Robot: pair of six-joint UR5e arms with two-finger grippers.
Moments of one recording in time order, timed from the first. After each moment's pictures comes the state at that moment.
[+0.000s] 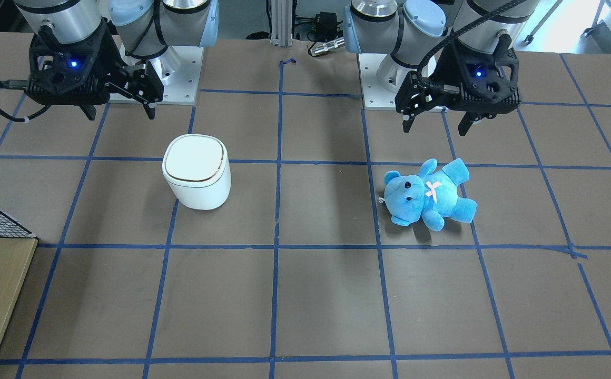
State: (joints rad) left arm -1.54 -1.52 -1.60 -1.55 1.57 0.07; right arm 1.57 -1.62 1.57 -1.49 -1.58 -0.05
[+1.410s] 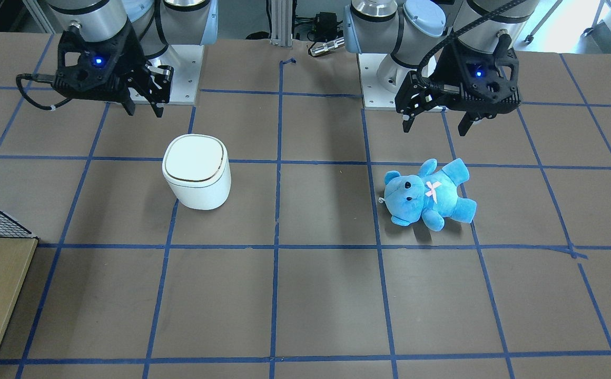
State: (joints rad) left arm -1.54 -1.52 -1.60 -1.55 1.57 0.07; right arm 1.63 -1.64 1.64 -1.47 -1.57 0.13
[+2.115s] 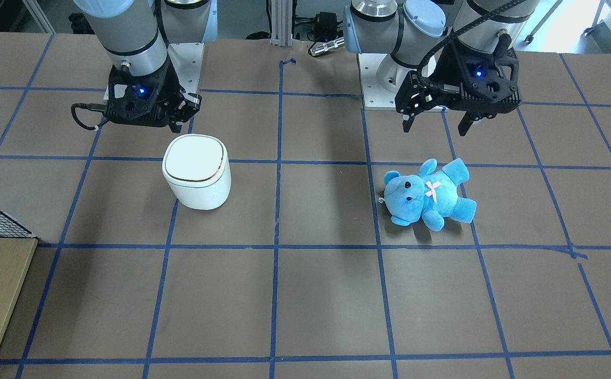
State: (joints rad) left arm -1.54 -1.52 -1.60 -1.55 1.57 0.07; right arm 1.67 -1.63 1.82 -1.69 -1.54 0.18
